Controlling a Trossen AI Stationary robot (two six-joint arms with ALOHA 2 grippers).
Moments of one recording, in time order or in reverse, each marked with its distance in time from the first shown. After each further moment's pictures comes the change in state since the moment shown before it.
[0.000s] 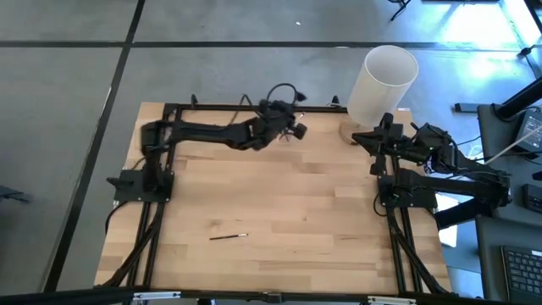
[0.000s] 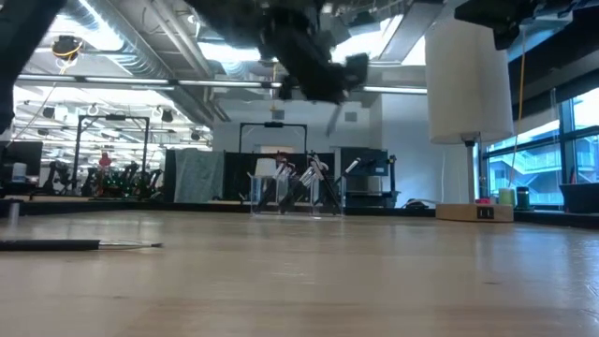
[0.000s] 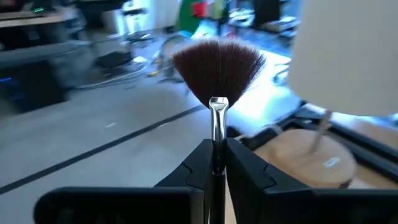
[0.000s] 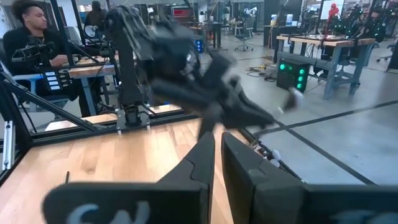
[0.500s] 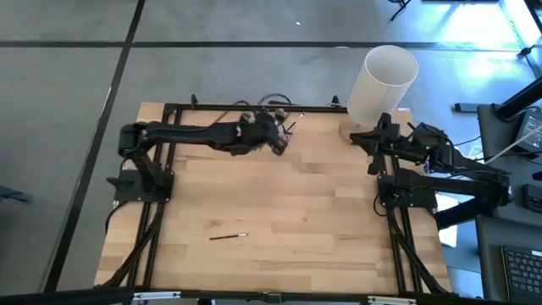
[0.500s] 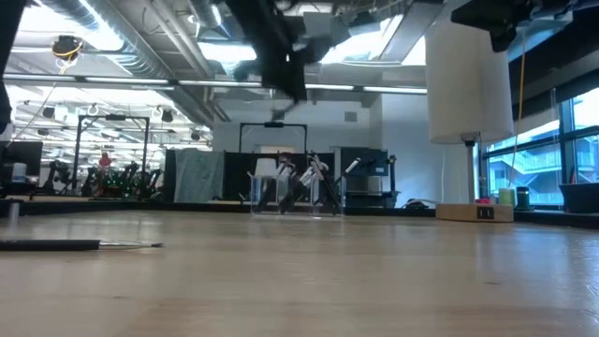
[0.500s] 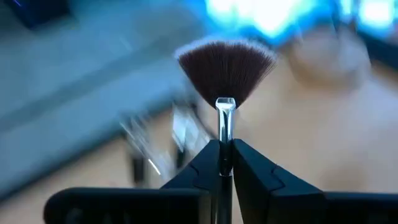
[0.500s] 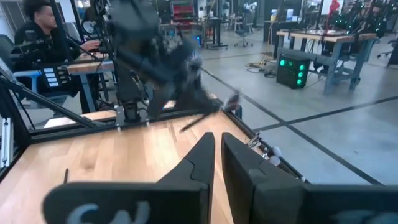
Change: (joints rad) left arm -0.084 -0.200 0.001 -0.724 0.061 -0.345; right arm 0.000 0.019 0.000 0.005 0.000 0.001
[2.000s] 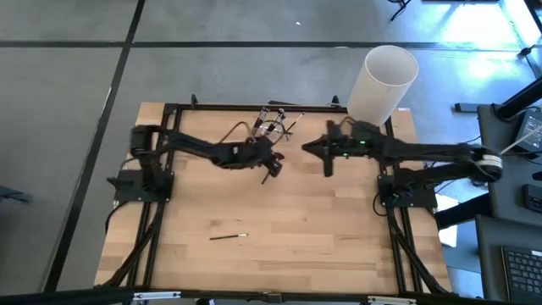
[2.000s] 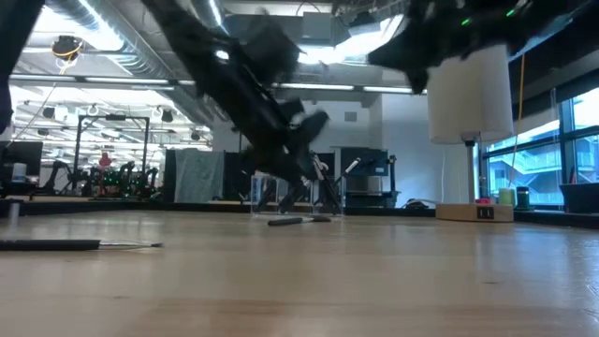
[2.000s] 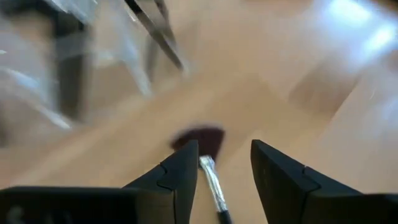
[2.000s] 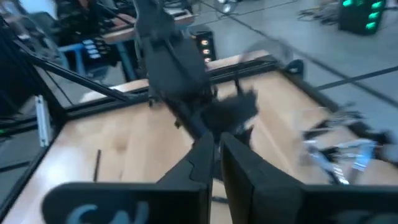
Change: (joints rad) left arm 0.001 0.111 -0.429 0.595 0.290 -0.026; right arm 0.003 0.612 0.000 0.501 -0.204 0.131
